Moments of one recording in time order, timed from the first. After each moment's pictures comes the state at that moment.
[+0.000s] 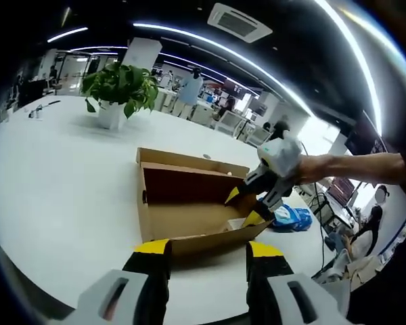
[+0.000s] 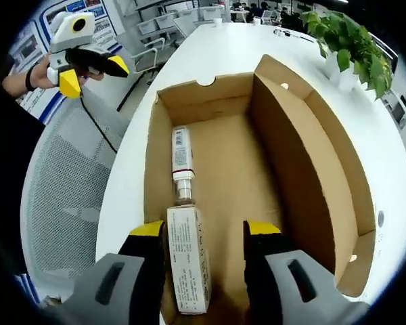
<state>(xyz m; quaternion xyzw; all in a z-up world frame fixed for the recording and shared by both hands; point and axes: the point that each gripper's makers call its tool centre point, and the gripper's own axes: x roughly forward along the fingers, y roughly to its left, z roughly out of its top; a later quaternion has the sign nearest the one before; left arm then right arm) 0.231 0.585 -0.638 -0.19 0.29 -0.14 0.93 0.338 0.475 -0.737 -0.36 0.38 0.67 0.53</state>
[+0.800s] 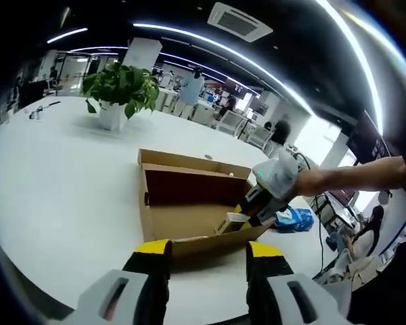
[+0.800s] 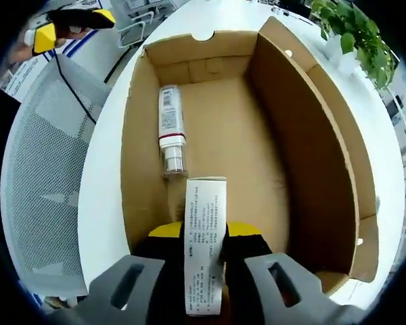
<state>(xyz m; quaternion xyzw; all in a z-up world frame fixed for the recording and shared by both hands) 0.234 0.590 -0.638 -0.18 0.29 -0.14 0.93 0.338 0.451 -0.767 -0.41 0.41 0.61 0.54</state>
